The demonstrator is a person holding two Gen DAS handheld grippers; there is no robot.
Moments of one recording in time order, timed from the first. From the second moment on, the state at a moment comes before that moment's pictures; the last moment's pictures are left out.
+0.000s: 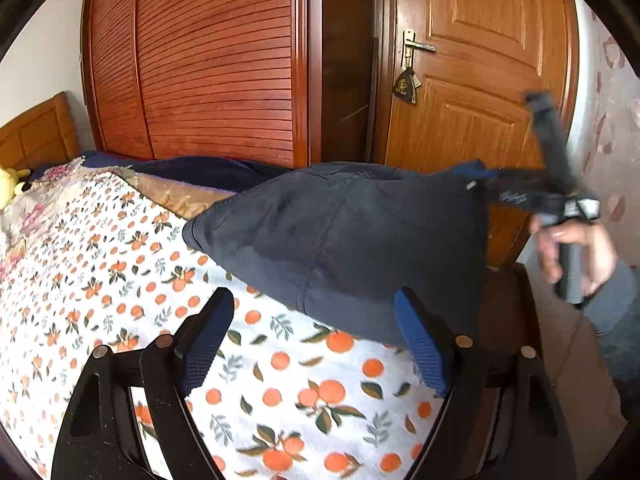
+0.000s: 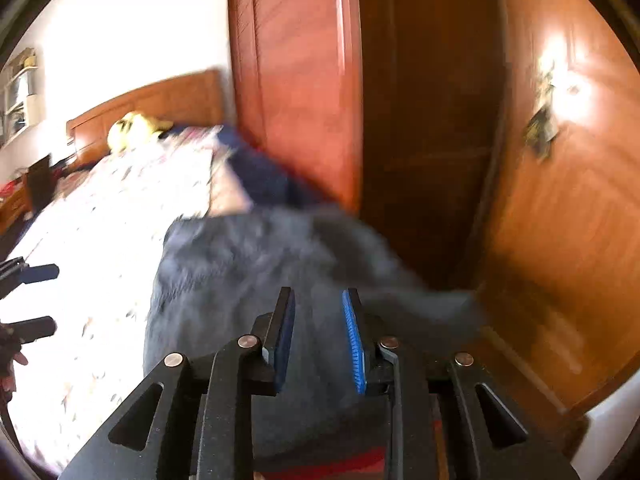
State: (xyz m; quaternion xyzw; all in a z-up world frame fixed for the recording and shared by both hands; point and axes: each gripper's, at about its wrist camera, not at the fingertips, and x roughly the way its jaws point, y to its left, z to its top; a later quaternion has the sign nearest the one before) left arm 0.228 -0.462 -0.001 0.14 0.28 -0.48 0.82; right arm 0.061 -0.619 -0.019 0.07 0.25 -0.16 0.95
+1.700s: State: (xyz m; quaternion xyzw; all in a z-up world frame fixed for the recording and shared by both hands) left arm 0.143 -0.163 -0.020 0.07 0.24 -0.24 0.94; right arm -0.018 -0.273 -0.015 0.03 0.20 0.06 0.98
